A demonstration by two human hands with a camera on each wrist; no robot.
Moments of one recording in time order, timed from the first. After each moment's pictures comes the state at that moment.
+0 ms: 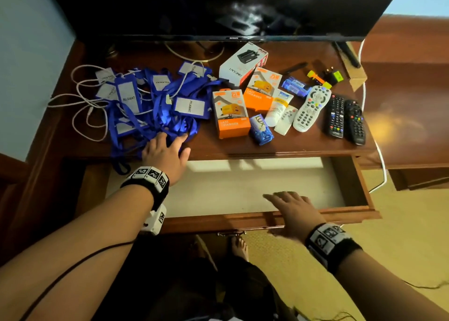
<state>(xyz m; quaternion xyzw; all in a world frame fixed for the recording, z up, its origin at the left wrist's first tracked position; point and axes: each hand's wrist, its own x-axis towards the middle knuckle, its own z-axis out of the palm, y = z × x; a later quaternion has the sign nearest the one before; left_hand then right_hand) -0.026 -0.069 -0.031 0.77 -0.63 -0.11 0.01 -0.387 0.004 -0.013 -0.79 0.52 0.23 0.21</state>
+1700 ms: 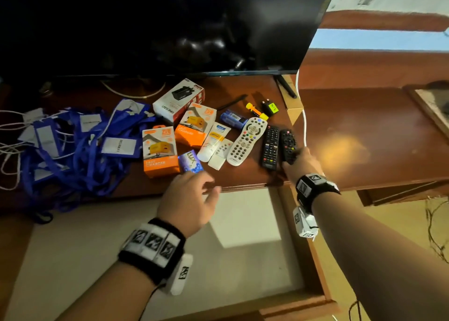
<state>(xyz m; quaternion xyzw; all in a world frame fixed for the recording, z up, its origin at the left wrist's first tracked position) -0.261 -0.075 0.065 0.66 -0.69 -0.24 0.20 -0.565 -0.200 0.011 -0.49 0.84 -0.09 0.22</state>
